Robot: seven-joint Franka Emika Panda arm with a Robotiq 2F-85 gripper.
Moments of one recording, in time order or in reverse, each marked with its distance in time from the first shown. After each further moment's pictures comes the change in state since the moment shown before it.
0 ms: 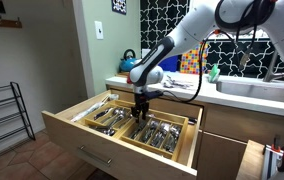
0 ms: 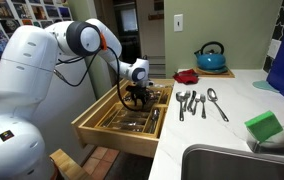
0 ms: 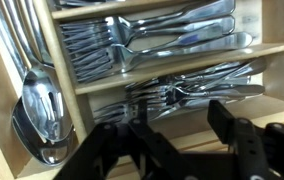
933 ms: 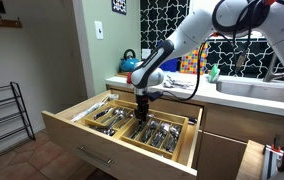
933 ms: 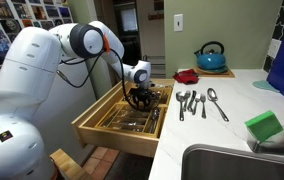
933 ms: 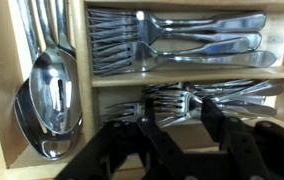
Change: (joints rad) arm -0.019 0.030 0.003 0.014 -0.026 0.000 -0.169
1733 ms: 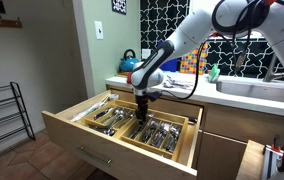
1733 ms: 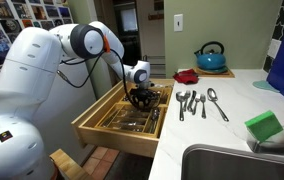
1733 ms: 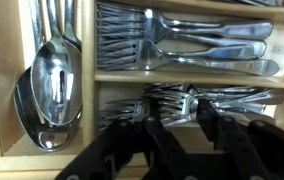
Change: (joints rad) arm -0.003 0.004 0.009 0.003 -0.033 -0.002 -0.057
